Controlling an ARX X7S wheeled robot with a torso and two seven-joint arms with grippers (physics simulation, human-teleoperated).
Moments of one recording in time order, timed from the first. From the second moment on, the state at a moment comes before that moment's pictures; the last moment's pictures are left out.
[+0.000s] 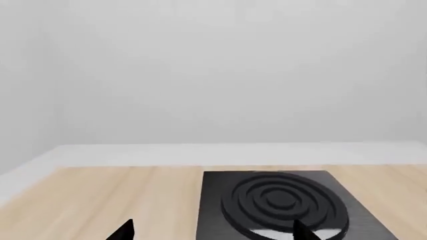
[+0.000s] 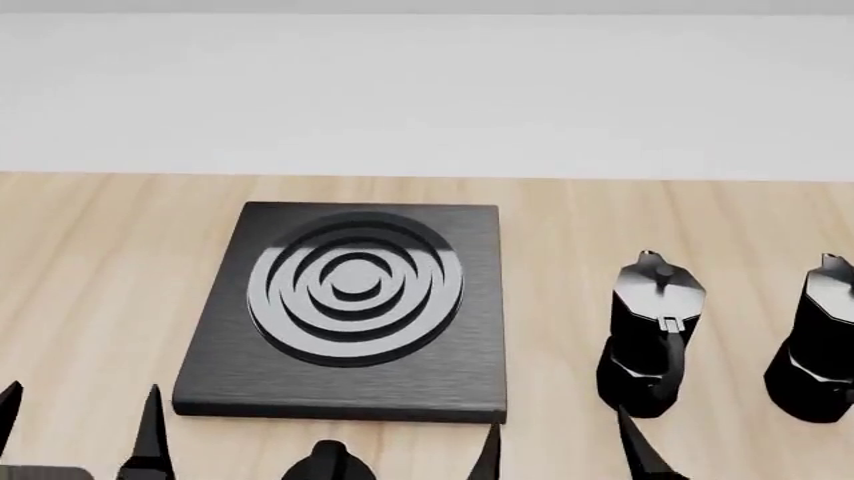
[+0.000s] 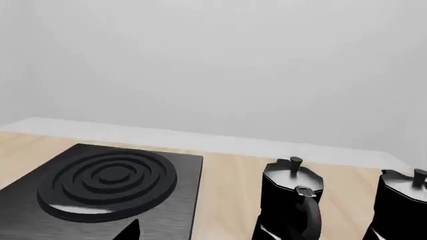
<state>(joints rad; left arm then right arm) -0.02 -0.35 0.23 0.46 -0.32 -0.27 -0.38 0.06 0.31 -0.30 -0.30 0.21 0.21 0.32</state>
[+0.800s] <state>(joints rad) -0.08 -0.47 0.15 0.88 -0.49 -0.63 -0.49 0.08 0.38 -0.26 -0.61 0.28 0.44 0.37</state>
